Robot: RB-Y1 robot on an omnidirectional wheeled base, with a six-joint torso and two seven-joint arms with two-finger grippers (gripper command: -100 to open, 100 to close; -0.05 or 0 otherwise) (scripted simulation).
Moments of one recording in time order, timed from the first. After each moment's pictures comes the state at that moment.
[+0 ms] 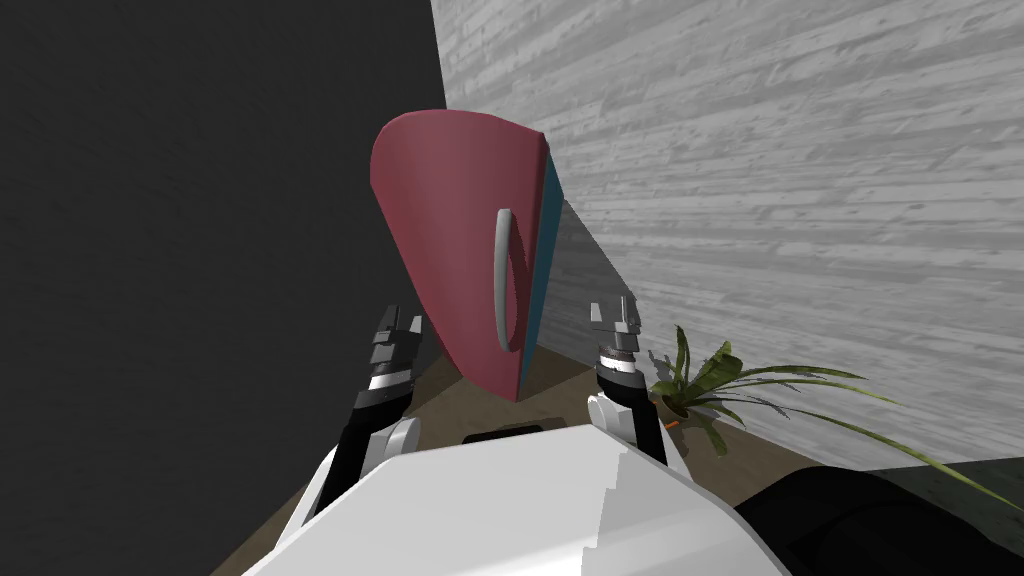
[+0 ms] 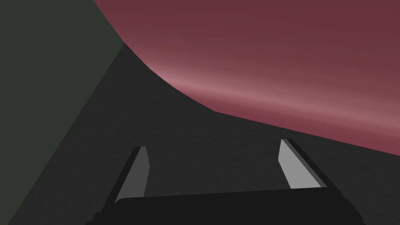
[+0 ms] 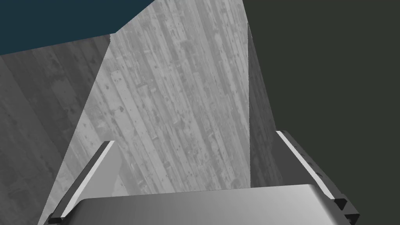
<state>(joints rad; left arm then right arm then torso) 0.52 -0.01 -0.05 -2.31 -0.04 -0.36 0.04 0.53 -0.01 -0.07 -2.31 -0.08 -0.56 -0.05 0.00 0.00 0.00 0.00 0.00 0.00</state>
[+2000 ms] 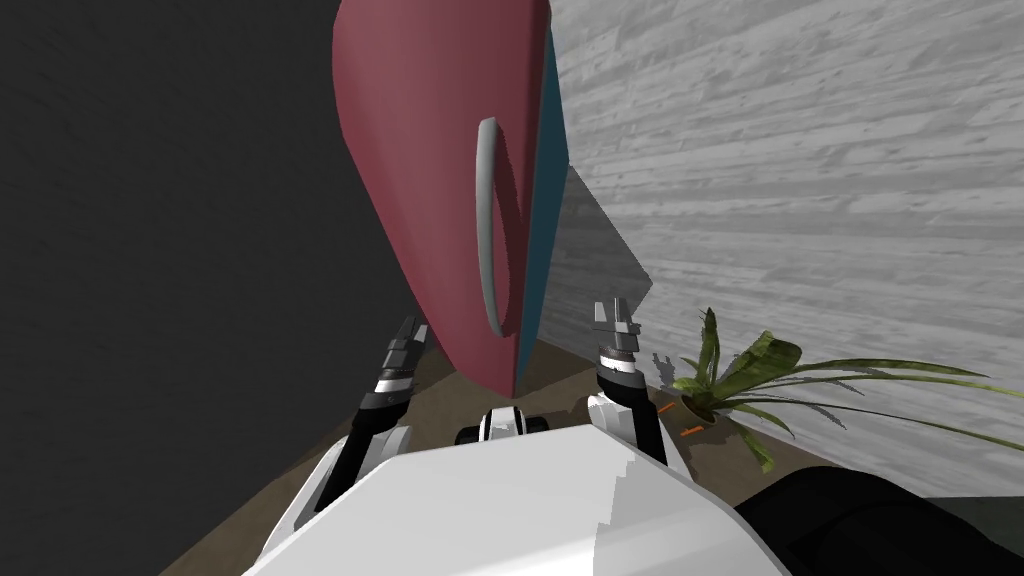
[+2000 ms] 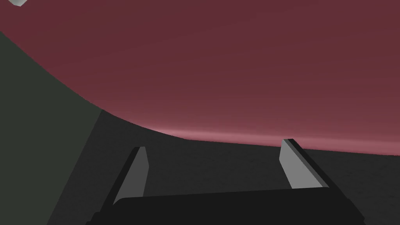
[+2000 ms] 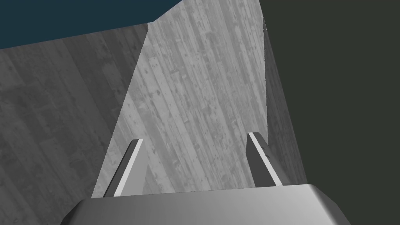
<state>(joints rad) 0.48 0.16 -0.02 -2.13 -0.06 -0.45 -0.01 0.53 -0.01 -0.07 -2.31 -0.08 -0.56 -0.05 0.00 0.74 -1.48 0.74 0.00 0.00</state>
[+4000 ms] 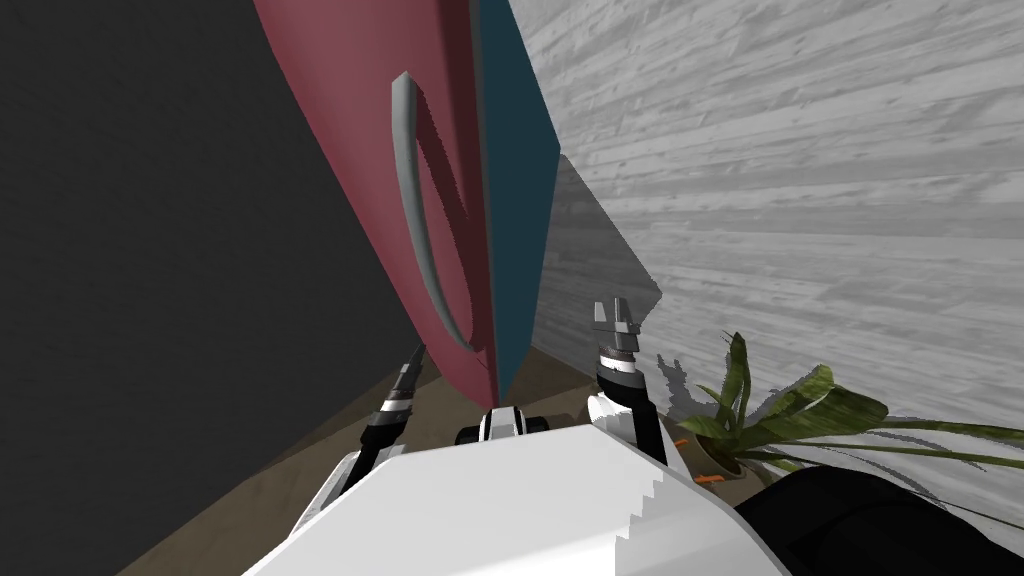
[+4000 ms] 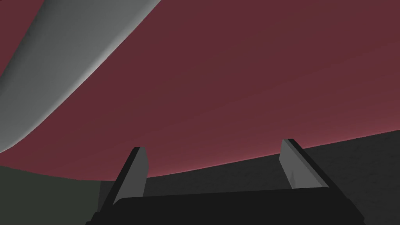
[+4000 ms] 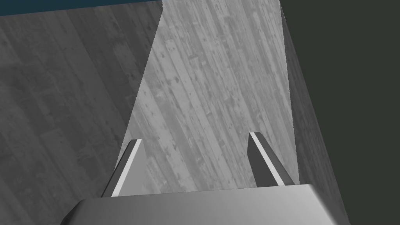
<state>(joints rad) 0.38 0.21 0.06 -1.58 -0.13 -0.76 -0.17 0.53 -0.01 -0.07 -2.31 -0.08 -0.56 -0.05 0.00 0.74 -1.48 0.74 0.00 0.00</state>
